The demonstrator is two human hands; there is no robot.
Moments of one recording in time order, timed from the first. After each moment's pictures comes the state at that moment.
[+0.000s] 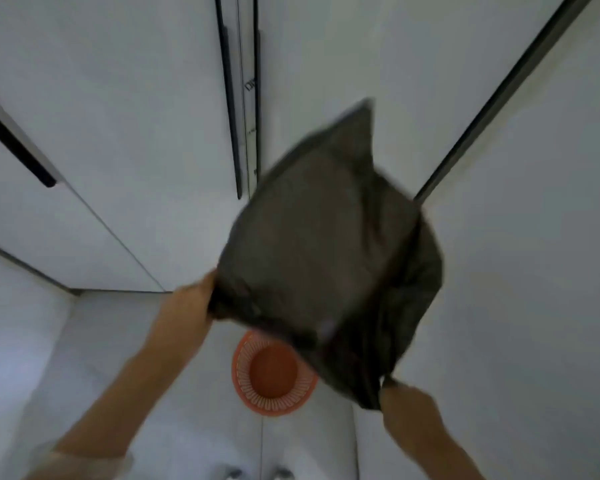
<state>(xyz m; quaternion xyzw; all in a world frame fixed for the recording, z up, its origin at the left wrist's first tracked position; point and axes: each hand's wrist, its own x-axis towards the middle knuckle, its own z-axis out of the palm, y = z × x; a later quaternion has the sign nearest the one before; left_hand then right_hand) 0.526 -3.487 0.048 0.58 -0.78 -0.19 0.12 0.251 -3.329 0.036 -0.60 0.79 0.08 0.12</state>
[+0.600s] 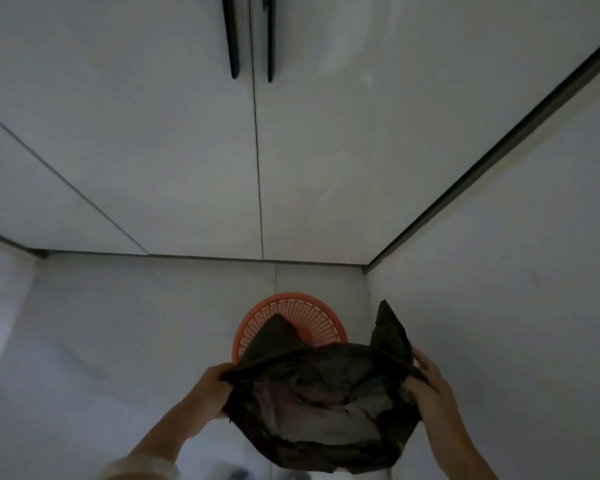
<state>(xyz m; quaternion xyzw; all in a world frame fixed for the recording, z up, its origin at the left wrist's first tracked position) 0.528 -3.447 -0.296 0.68 -0.35 -0.65 -0.02 0.245 -3.348 -0.229 -0.13 0.81 -0.33 0.46</state>
